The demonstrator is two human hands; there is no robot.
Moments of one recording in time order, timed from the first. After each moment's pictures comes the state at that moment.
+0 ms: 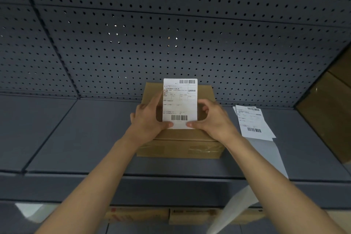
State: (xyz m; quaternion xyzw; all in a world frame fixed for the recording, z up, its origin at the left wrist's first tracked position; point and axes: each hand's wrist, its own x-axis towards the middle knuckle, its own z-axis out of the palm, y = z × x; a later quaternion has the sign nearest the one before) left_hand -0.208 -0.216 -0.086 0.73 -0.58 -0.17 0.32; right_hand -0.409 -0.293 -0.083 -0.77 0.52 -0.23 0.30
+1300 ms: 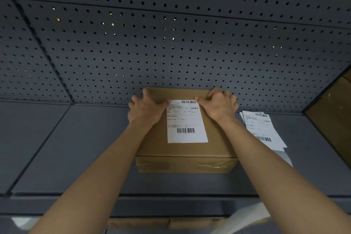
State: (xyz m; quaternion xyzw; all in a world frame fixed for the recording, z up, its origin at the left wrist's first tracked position) left_hand -0.178 -0.296 -0.091 0.85 -0.44 -0.18 0.24; right_hand -0.366 -0.378 -0.085 -0.70 0.68 -0.18 0.15
